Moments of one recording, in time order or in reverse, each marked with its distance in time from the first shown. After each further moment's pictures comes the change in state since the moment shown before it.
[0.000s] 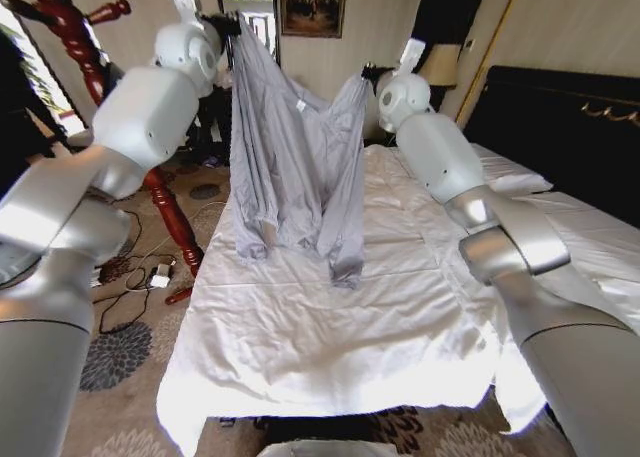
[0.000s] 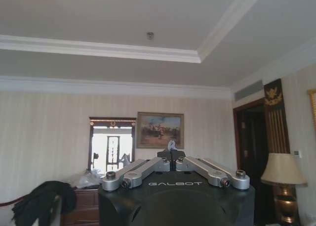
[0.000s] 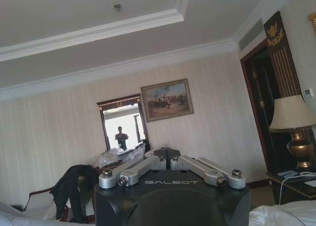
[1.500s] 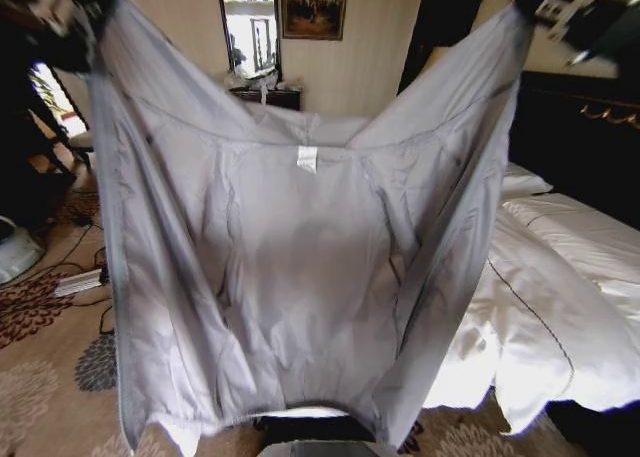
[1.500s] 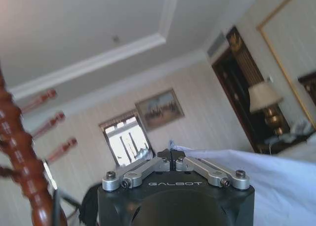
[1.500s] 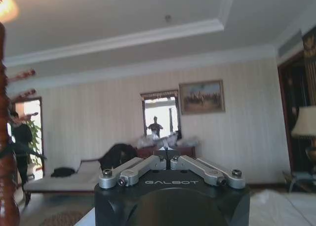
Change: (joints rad) left arm 1.234 1.019 -0.983 -1.766 -0.294 0.401 -0.545; right arm -0.810 -0.861 0.696 1.665 0.813 -0.251 0.591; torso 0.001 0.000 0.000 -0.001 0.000
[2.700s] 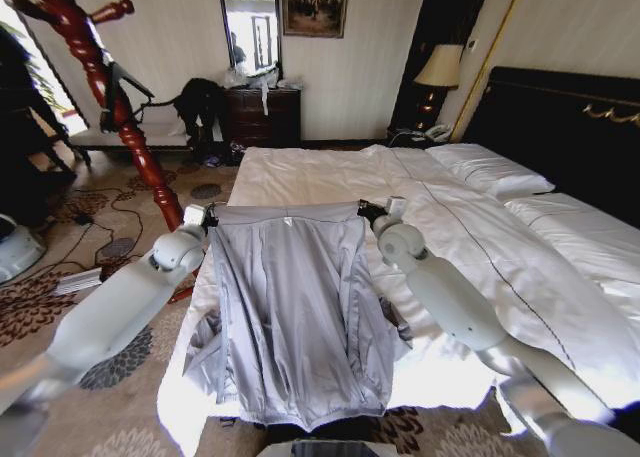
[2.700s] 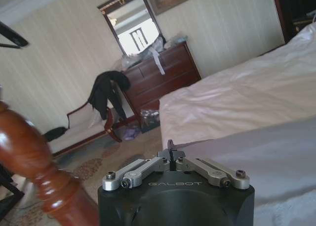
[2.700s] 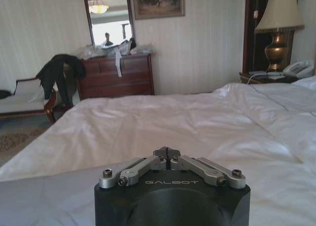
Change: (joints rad) left arm -0.235 -0.666 0.701 0.989 0.754 -0.077 0.257; right arm -0.029 0.649 -0.581 -0.984 -0.925 0.128 -0.388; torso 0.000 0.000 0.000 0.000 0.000
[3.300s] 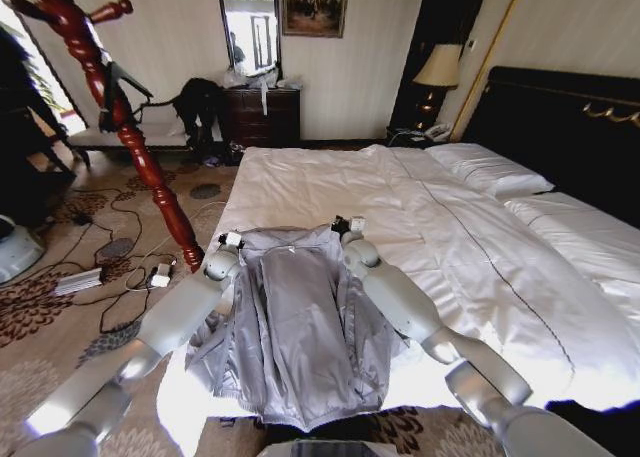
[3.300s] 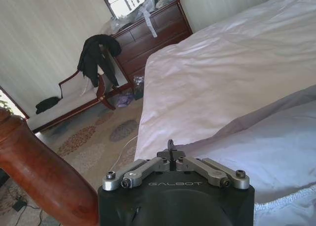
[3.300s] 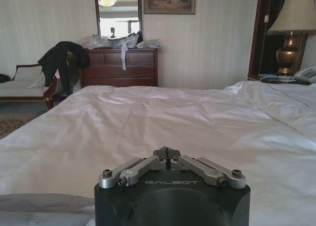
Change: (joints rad) left arm 0.082 -0.192 0.001 0.263 0.147 -0.075 0.007; right arm 0.048 0.237 -0.072 -0.348 -0.253 0.150 -0.080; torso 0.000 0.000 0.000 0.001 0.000
